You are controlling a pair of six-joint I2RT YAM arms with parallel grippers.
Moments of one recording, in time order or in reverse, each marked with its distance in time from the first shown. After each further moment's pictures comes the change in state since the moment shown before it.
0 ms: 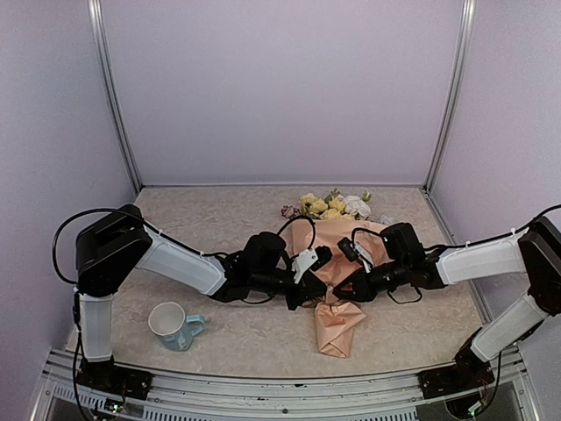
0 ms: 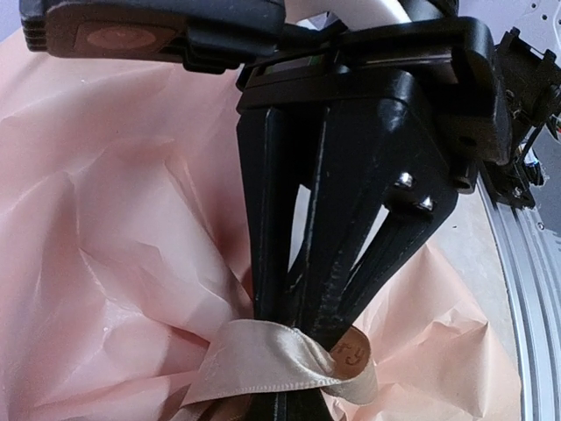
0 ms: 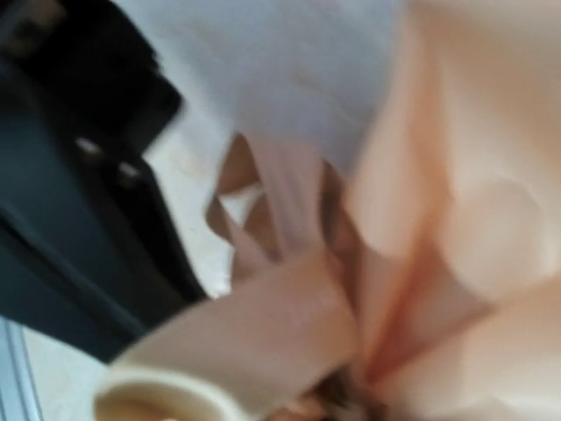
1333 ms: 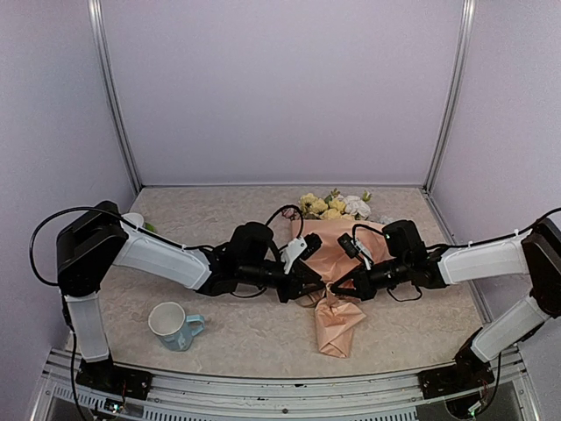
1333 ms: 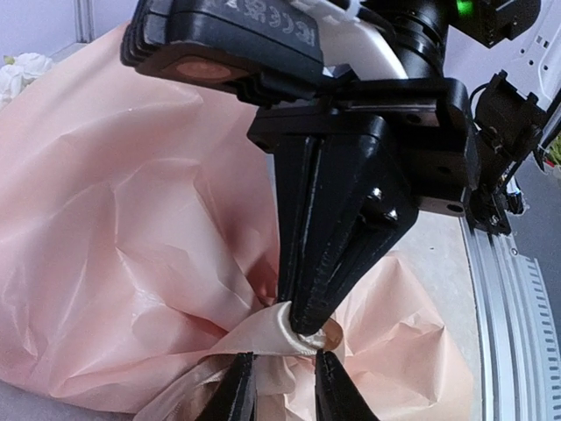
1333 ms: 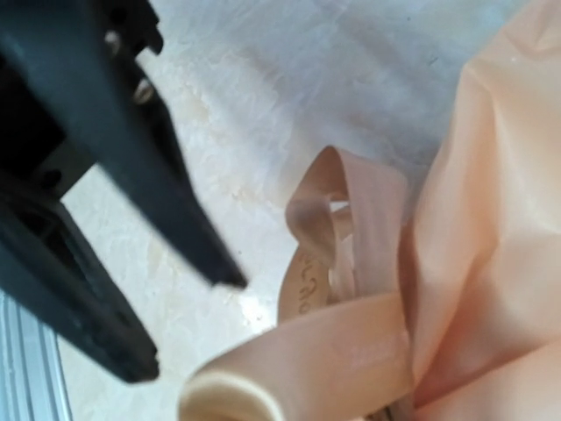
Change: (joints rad) left arm 0.026 -0.120 -0.060 -0.023 0.015 -0.066; right arm -0.003 -0.019 0.001 0.048 -0.068 -0.005
